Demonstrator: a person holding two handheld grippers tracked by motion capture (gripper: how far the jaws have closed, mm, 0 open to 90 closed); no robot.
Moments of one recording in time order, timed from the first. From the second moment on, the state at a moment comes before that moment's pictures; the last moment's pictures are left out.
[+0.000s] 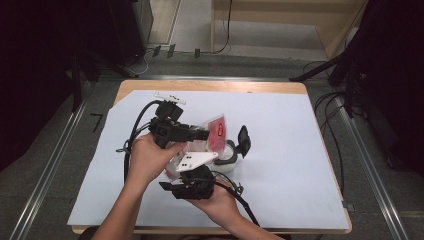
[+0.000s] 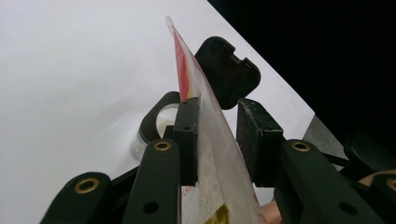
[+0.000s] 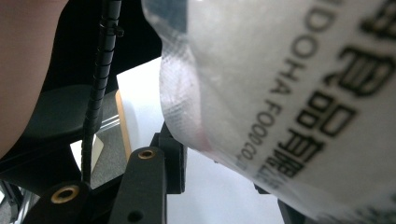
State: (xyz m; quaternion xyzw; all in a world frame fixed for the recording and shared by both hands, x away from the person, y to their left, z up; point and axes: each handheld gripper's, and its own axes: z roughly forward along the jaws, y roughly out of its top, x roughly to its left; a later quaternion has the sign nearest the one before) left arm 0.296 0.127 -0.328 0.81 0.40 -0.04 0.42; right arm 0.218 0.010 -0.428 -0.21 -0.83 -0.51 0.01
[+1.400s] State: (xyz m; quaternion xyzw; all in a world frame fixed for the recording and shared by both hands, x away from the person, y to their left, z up) left arm 0.295 0.128 -0.327 0.81 0.41 -0.03 0.42; right arm 0.219 0.010 -0.426 -0.21 -0.84 -0.51 0.01
